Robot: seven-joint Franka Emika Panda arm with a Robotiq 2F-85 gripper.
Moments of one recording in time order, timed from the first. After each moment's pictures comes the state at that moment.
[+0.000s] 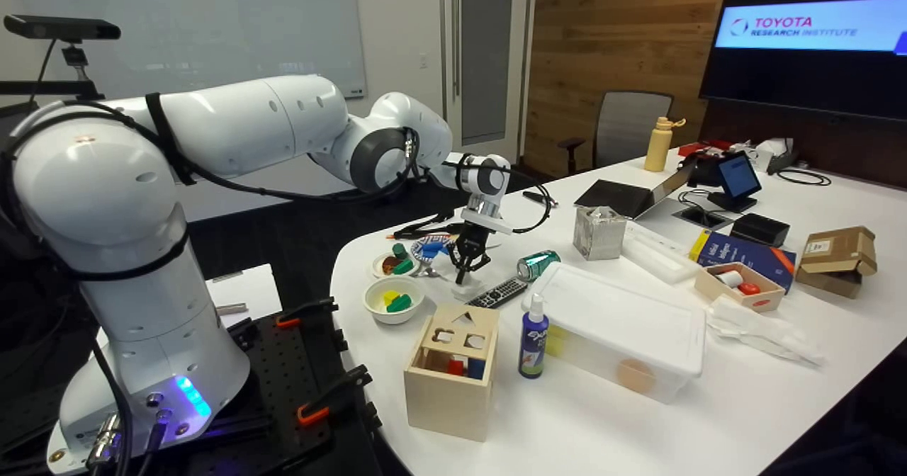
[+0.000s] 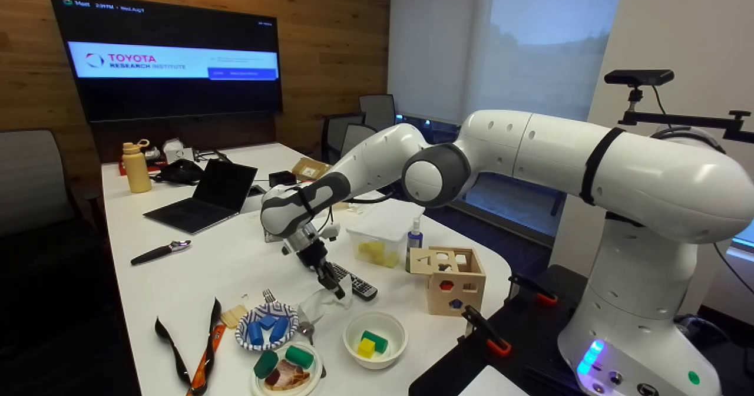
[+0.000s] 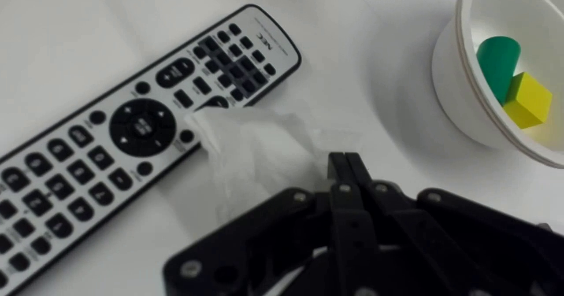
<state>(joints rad) 0.28 1.49 0.11 -0.69 -0.20 1.52 -0.66</state>
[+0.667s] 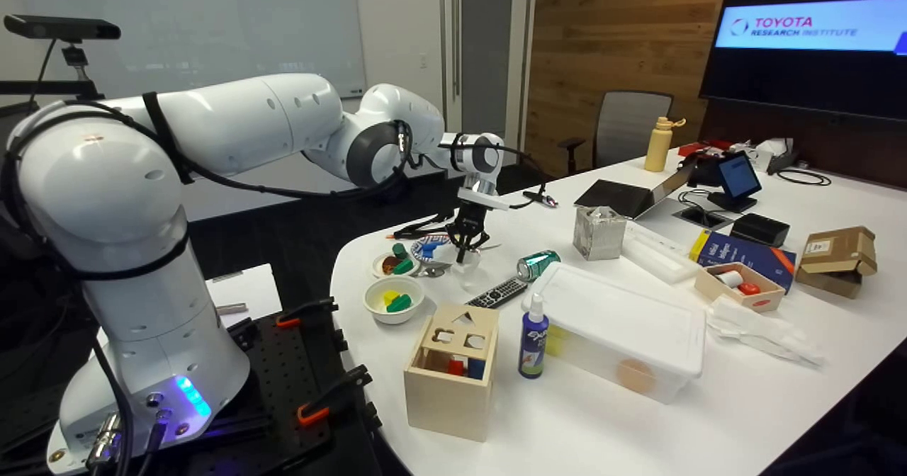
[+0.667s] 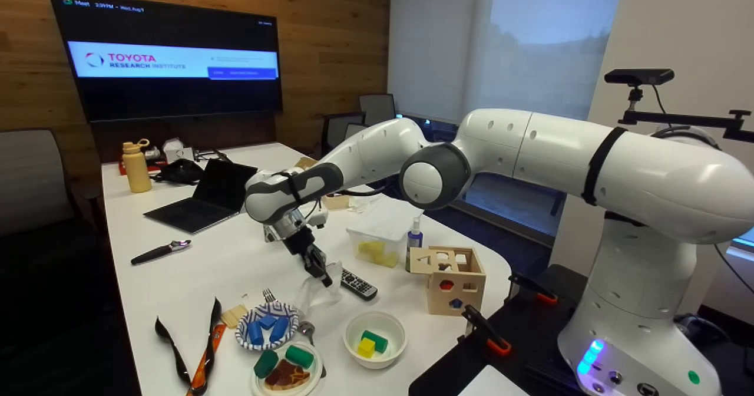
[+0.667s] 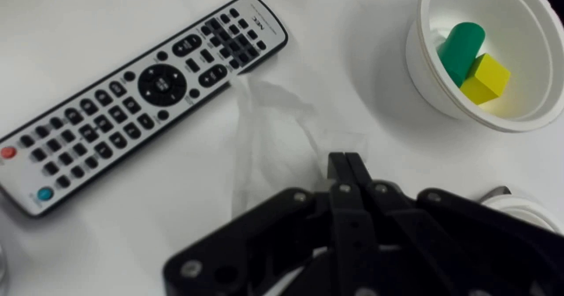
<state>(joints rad) 0.34 1.48 0.10 -0.57 -0.21 1.45 -0.64</state>
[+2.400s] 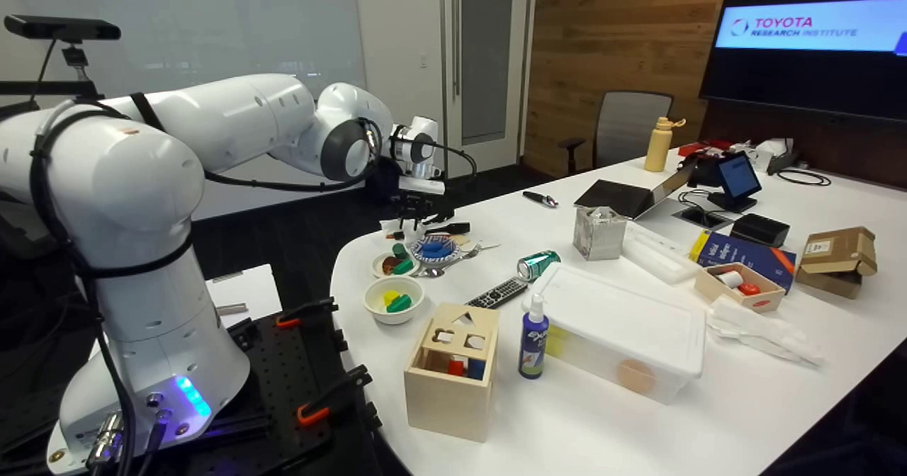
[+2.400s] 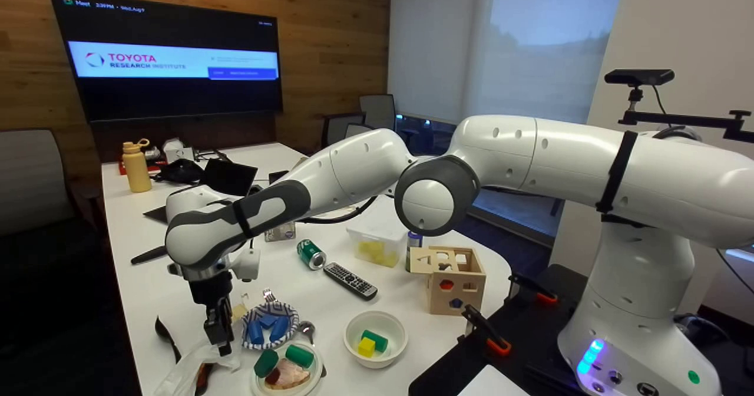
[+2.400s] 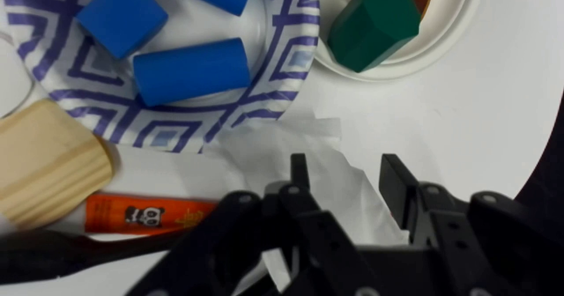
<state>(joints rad) 0.60 1.49 0.17 -0.57 -0.05 1.86 -0.57</state>
